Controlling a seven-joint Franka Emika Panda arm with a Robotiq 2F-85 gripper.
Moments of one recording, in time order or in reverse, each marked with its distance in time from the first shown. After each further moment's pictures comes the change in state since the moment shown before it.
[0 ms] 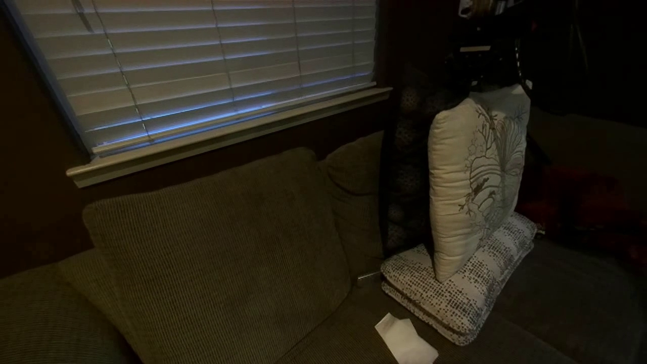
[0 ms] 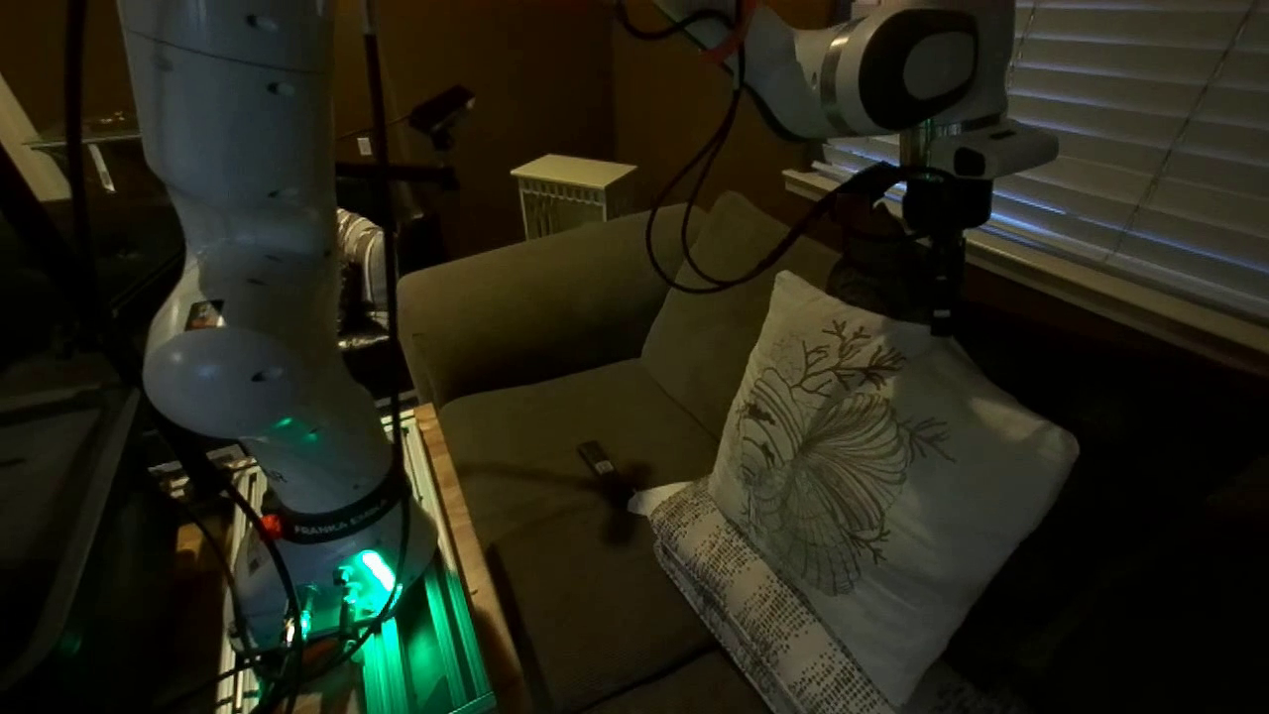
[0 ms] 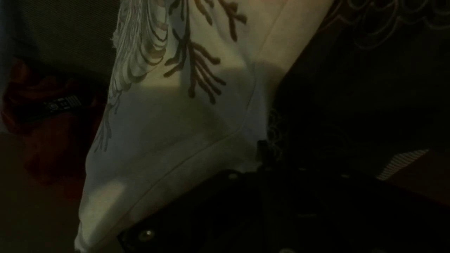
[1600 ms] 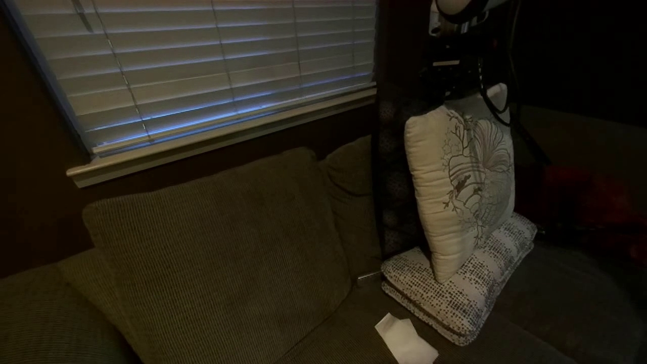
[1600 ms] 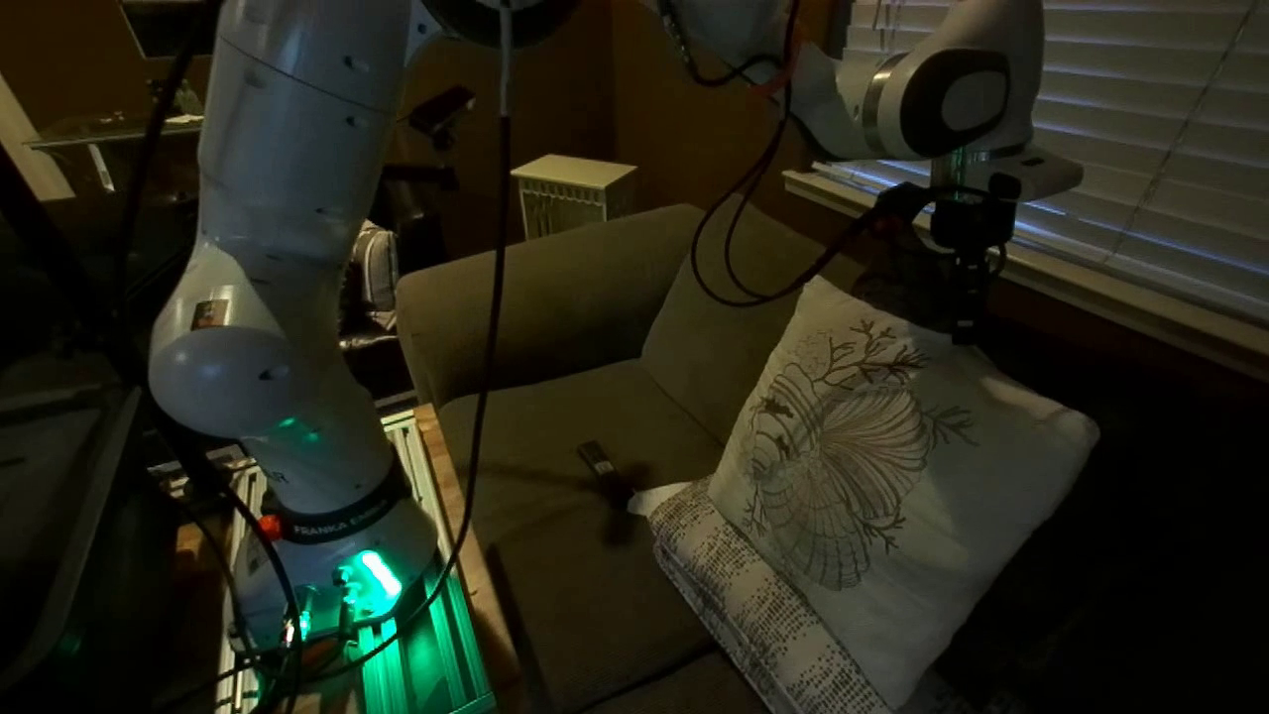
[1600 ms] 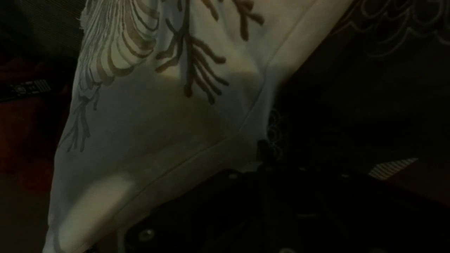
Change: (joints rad) arm 0.032 0.229 -0.021 0.271 0.063 -0.065 -0.096
